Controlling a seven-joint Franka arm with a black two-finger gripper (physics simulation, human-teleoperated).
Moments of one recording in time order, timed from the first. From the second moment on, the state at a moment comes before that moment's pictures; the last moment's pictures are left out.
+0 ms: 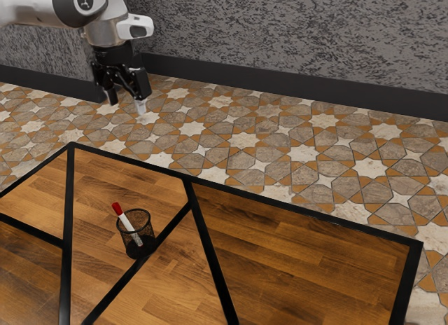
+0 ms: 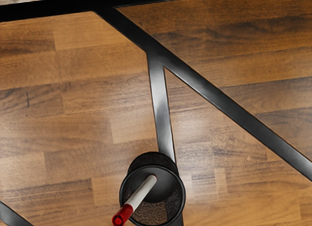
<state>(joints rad) -0.05 0.07 0.08 -1.53 -0.01 1.57 0.16</state>
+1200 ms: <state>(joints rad) 0.11 -0.11 0.09 -2.35 -0.16 2.19 0.16</state>
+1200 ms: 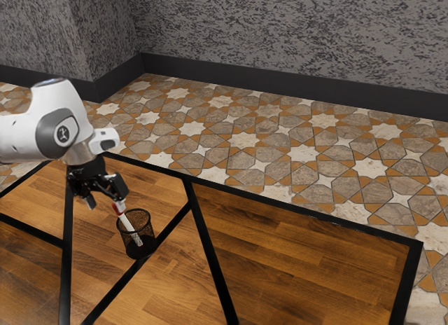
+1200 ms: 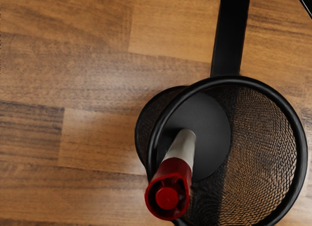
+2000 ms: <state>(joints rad) 0.10 -0.07 0.06 -2.35 -0.20 2.25 0.15</state>
